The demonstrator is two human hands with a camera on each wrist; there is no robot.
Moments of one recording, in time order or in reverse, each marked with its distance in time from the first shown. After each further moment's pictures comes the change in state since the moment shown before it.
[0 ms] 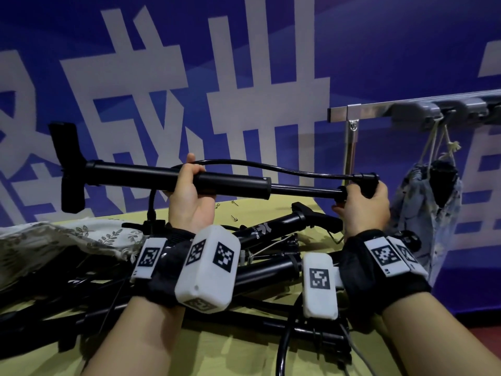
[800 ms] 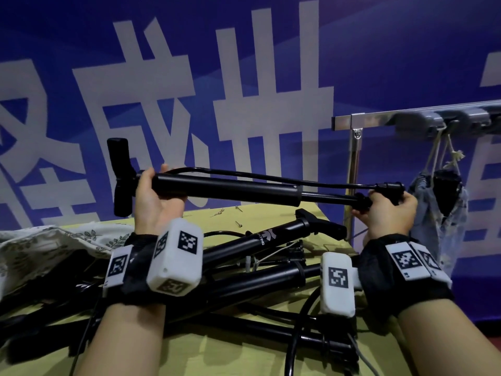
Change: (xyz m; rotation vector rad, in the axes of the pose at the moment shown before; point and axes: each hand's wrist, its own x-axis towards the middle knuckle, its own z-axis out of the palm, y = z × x) left_hand 0.012 0.051 -0.013 -0.139 0.056 0.011; right_hand 0.022 -0.006 -0.014 0.281 0.080 0.089
